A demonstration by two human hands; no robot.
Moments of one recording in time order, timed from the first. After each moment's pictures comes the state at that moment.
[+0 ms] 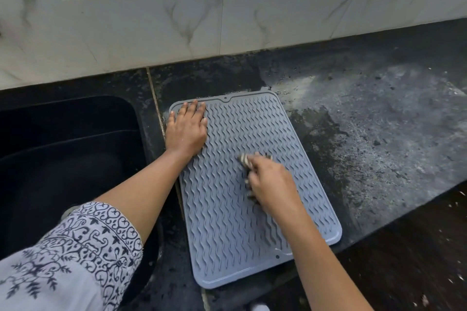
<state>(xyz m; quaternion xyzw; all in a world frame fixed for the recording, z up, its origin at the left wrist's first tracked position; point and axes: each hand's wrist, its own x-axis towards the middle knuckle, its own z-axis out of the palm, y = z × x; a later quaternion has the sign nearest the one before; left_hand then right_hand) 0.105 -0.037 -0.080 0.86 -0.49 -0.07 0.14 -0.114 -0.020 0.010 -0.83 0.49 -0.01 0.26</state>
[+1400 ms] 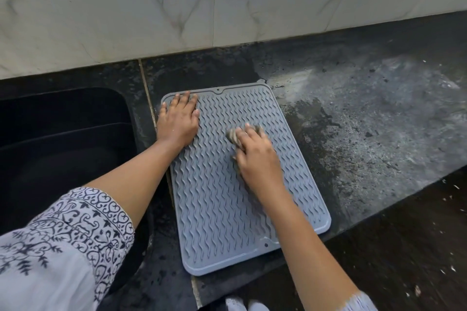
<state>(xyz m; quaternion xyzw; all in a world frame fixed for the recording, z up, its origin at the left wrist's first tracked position) 0.106 -0.037 -0.079 0.86 -0.49 -0.06 0.14 -0.108 -0.034 -0.007 -0.86 0.46 -0.06 0.21</state>
